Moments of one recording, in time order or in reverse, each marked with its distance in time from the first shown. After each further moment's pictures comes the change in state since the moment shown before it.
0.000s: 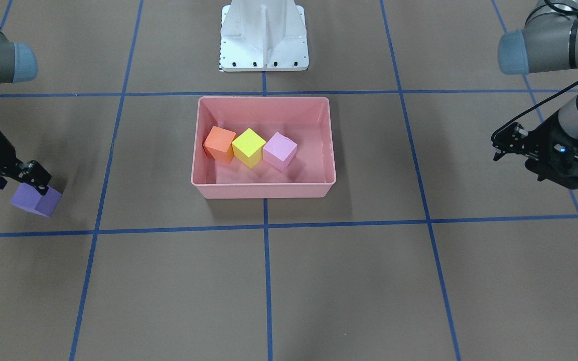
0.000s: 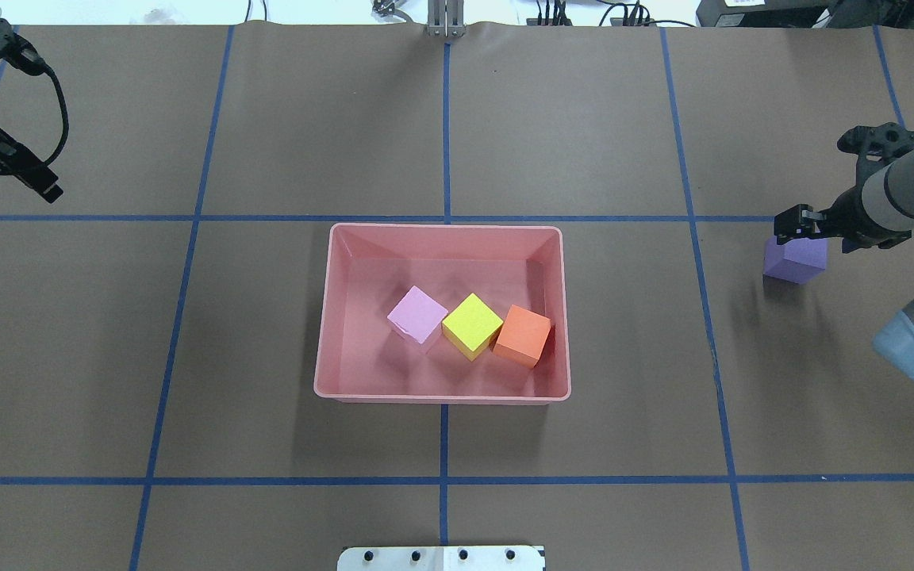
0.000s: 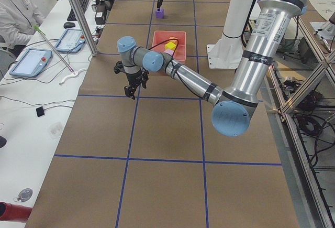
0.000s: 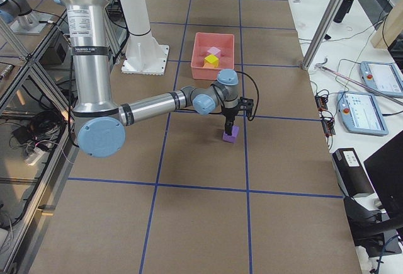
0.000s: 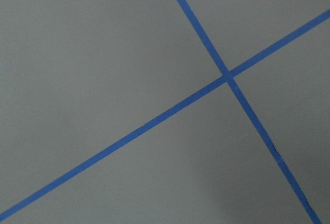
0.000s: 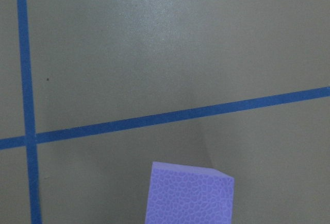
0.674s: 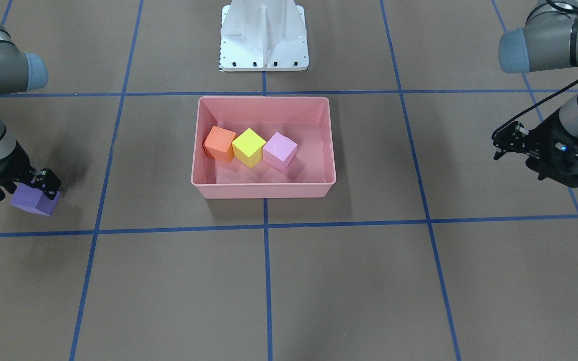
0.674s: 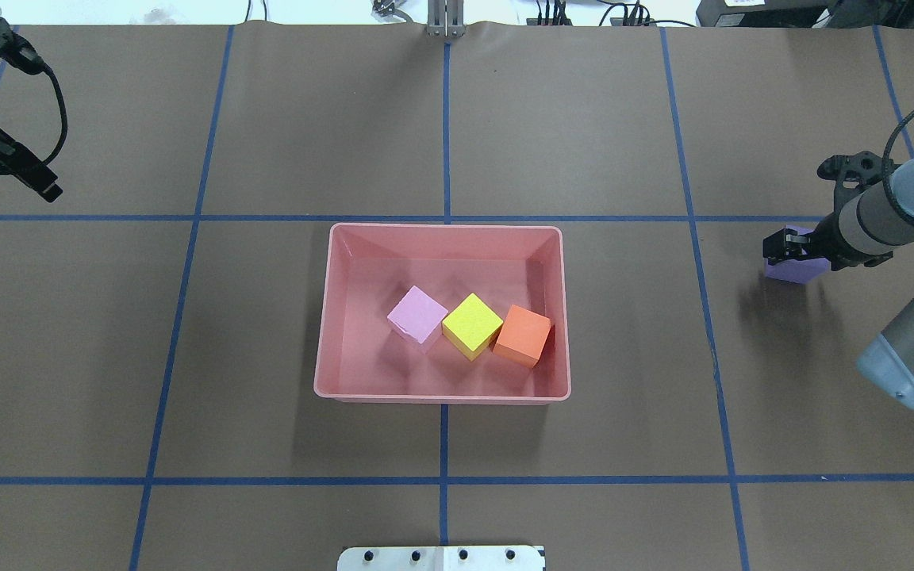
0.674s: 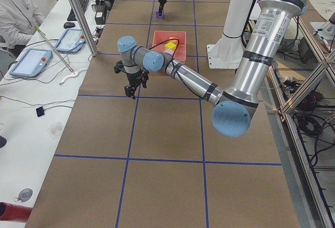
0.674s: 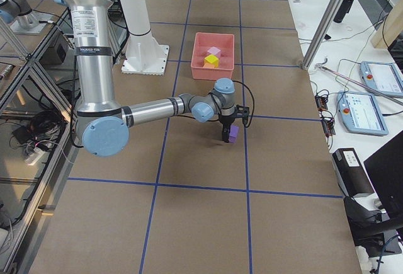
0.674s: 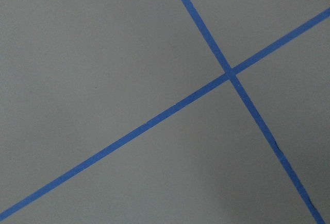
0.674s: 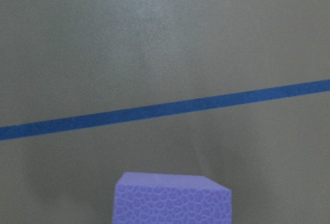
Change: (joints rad) left arm -0.001 0.002 -0.006 0.000 -0.001 -0.005; right arm -0.061 0.001 -0.064 0.036 -0.048 0.012
